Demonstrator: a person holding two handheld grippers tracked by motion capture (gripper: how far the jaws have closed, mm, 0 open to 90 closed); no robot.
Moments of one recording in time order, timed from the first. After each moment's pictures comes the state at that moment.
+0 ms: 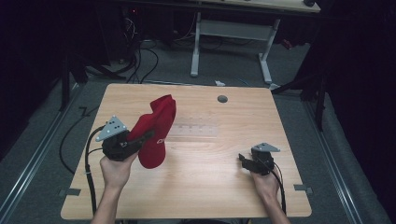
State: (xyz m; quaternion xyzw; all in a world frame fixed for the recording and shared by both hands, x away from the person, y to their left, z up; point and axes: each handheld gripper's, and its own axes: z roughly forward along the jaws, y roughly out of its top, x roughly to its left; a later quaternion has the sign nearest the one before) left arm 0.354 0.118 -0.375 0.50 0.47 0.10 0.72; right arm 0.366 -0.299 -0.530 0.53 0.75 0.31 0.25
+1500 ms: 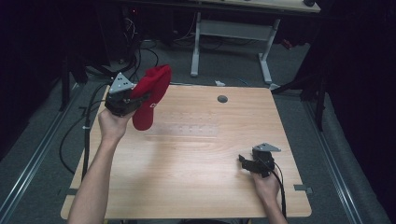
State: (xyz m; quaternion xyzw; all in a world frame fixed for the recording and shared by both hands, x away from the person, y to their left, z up) left arm 0.468 0.120 -0.347 0.57 0.42 0.20 0.67; right arm 0.365 -0.302 -0.531 0.54 0.75 0.31 0.24
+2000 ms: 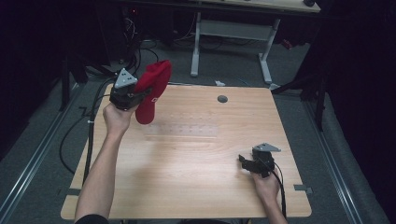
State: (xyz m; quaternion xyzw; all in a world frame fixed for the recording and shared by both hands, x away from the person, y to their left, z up) left arm 0.495 0.115 -0.358 0.57 0.43 0.21 0.67; right arm 0.365 -0.302 -0.531 0.54 0.75 0.31 0.24
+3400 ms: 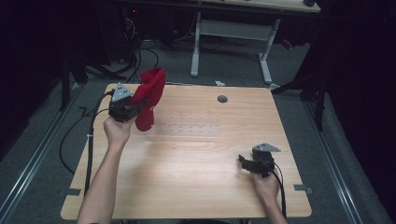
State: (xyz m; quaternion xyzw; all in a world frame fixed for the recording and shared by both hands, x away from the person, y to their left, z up) left arm 0.482 0.128 -0.401 0.53 0.47 0.21 0.67; right arm 0.365 -0.301 -0.531 0.54 0.75 0.31 0.24
